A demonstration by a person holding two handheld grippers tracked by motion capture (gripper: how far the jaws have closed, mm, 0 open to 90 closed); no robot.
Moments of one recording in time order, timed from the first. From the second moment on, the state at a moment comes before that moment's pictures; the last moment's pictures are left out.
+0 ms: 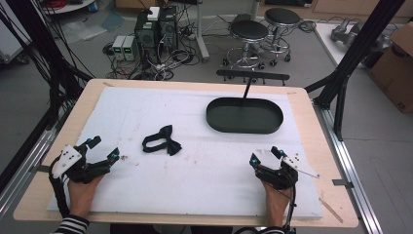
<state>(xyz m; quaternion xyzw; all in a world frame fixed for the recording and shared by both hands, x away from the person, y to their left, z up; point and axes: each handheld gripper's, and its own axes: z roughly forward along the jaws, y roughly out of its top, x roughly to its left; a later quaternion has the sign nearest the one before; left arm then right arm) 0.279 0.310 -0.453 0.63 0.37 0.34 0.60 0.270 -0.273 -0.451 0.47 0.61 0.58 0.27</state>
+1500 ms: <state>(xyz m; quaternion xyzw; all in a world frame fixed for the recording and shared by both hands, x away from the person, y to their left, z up) 0.285 0.303 -0.417 0.65 0.37 0.32 0.58 0.269 -0.274 -0.451 0.46 0.61 0.58 0.27</state>
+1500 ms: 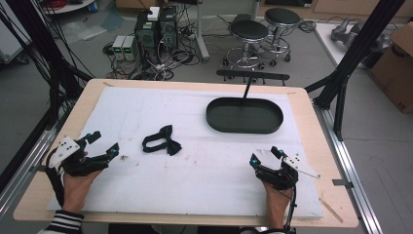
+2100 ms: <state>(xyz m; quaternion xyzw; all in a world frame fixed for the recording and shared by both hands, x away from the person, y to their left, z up) 0.307 0.271 -0.394 0.73 0.33 0.24 0.54 0.269 -0.275 -0.451 0.47 0.61 0.58 0.27</state>
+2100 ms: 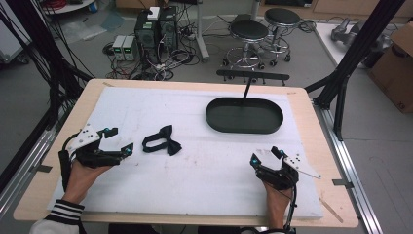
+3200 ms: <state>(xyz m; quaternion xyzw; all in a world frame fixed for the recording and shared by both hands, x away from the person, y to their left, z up) 0.355 0.197 -0.390 0.86 0.28 0.14 0.41 0.269 -0.275 -0.451 0.47 0.60 0.59 0.27</state>
